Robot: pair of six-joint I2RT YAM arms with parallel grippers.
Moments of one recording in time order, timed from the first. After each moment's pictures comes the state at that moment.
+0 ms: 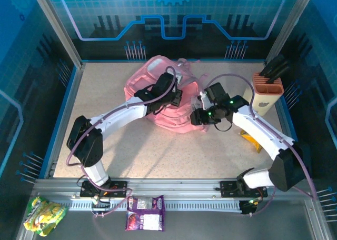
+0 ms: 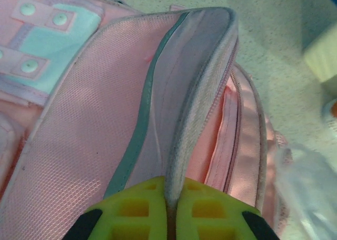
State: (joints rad) left arm -0.68 1.72 1.42 -0.39 -0.12 -0.34; right arm 0.48 1.38 1.15 -0.87 -0.26 0.34
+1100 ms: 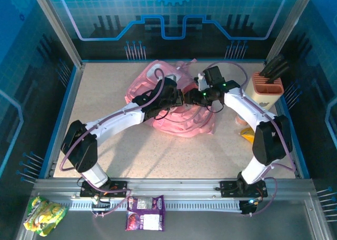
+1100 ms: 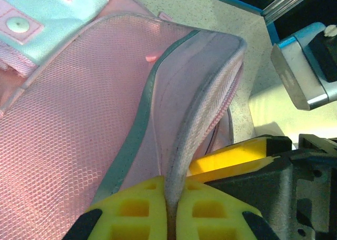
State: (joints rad) left arm -0.71 1.65 1.32 -0.29 -0.10 -0.77; right arm 0.37 1.67 1.35 -0.67 -0.46 0.43
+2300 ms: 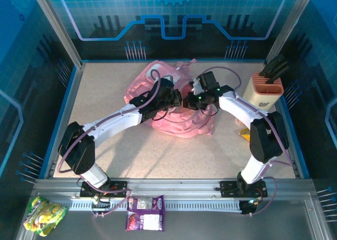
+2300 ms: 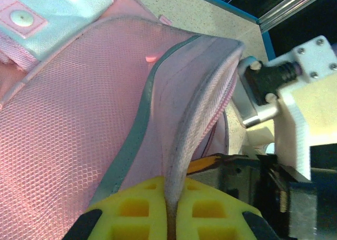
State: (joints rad) left arm -0.70 1.62 1.27 -0.25 -0.08 -0.83; right arm 0.42 1.72 1.29 -0.54 -0.49 0.51
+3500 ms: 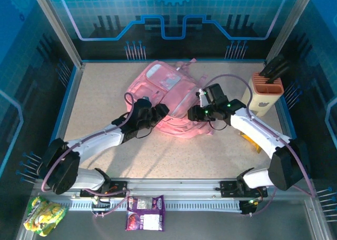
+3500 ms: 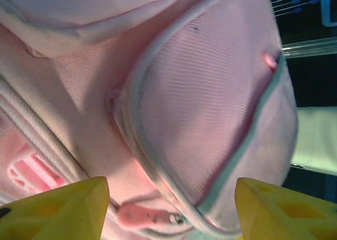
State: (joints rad) left arm -0.60 1.37 0.76 0.02 0.05 -1.27; right arm 0.50 1.38 1.06 -0.62 -0.26 0.44
